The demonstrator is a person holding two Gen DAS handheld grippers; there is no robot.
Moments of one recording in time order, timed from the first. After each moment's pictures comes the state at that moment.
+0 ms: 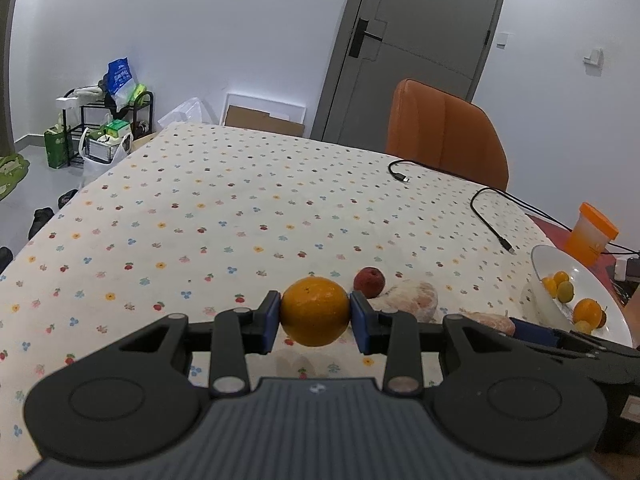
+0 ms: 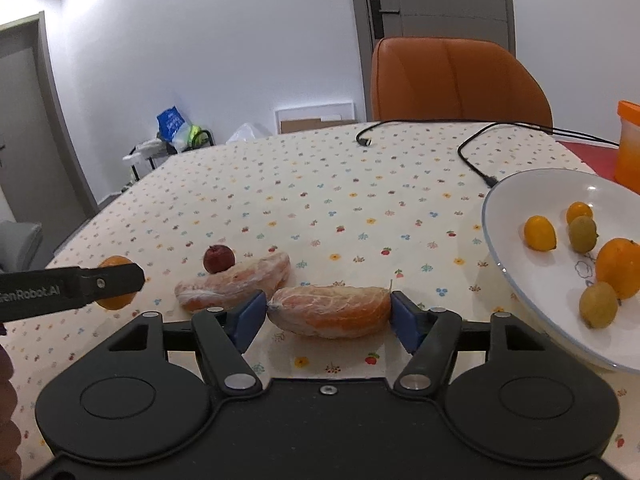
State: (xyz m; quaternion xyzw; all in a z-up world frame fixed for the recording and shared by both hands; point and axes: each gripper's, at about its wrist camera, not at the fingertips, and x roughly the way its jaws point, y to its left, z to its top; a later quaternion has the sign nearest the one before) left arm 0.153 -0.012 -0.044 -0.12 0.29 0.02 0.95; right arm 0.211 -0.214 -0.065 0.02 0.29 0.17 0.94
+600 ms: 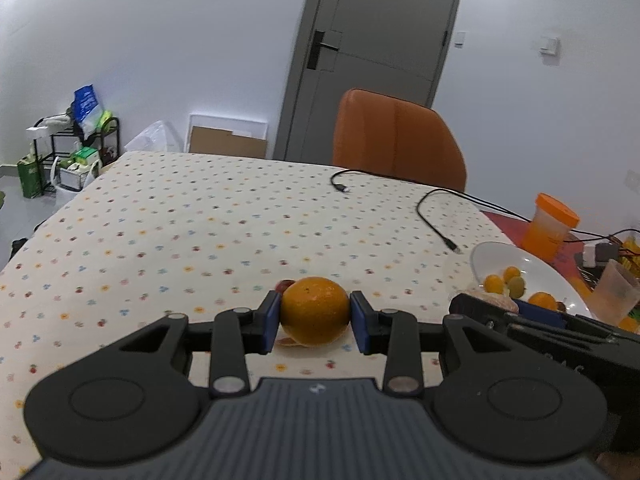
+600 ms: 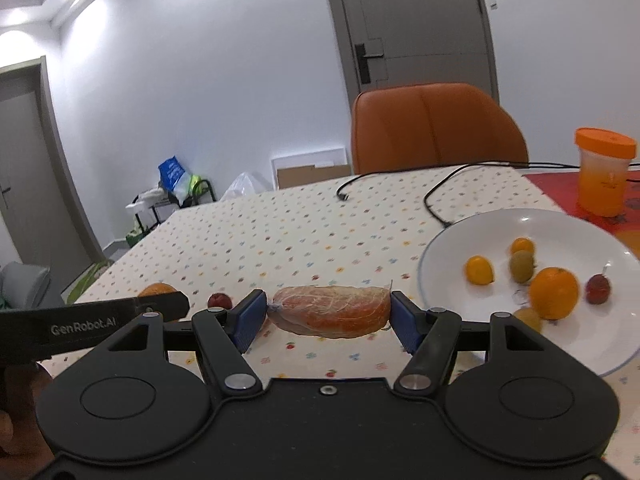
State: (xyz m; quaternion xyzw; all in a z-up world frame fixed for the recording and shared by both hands) left arm 0.145 -0.062 -0.023 -0.09 0.27 -0.03 0.96; right arm 0.180 -0.260 -0.033 0.06 0.23 0.16 0.96
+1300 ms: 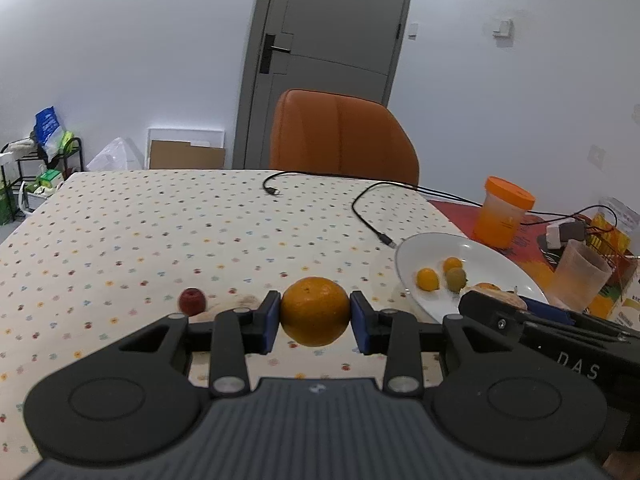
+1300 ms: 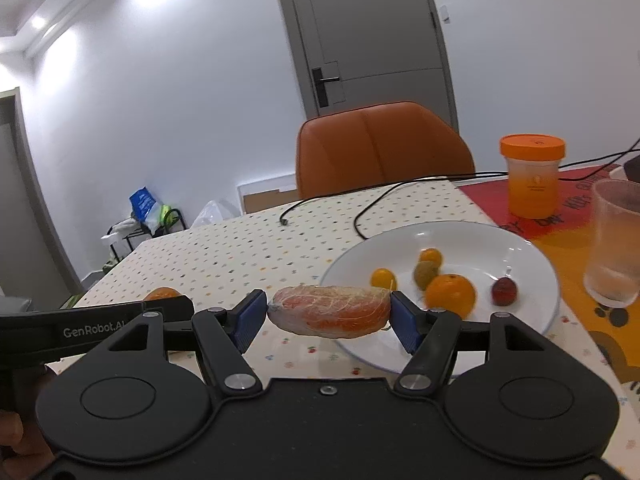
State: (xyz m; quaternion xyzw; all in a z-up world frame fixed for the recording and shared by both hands) left arm 0.147 -0.128 -0.015 -0.06 0.26 -0.08 0.96; right arm 0.161 -0.328 -0.029 0.09 0.20 0.12 0.97
